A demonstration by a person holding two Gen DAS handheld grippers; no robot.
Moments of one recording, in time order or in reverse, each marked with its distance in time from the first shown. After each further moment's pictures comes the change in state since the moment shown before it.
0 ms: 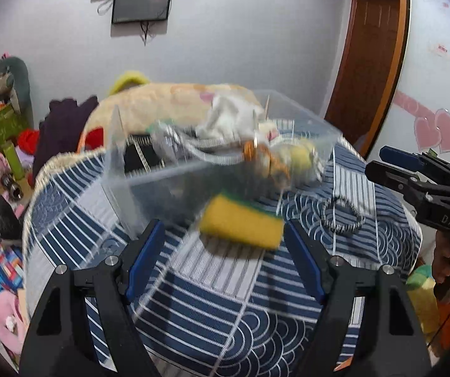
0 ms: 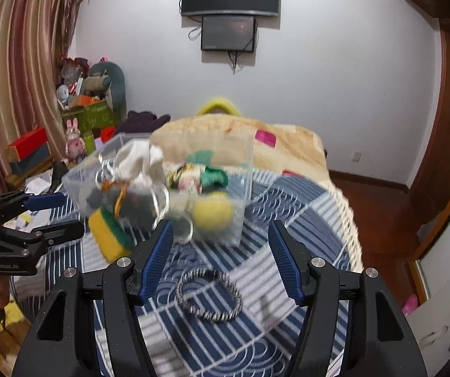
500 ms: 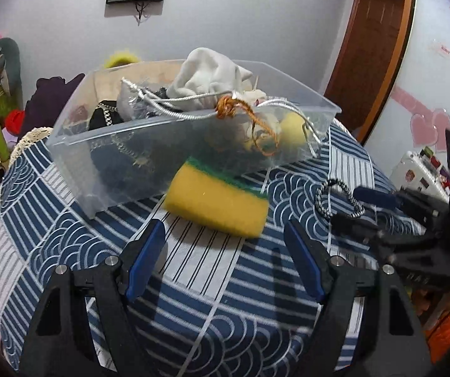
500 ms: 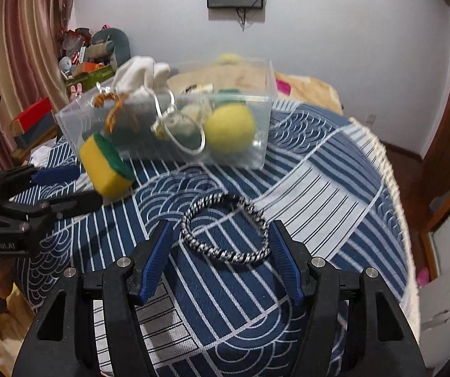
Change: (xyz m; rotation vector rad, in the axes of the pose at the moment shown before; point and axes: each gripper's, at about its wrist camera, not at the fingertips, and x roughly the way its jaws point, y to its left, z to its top) left arm 0.031 -0.017 -0.010 -0.044 0.054 -0.051; right arm 0.033 0.006 -0.045 0.025 0.175 0.057
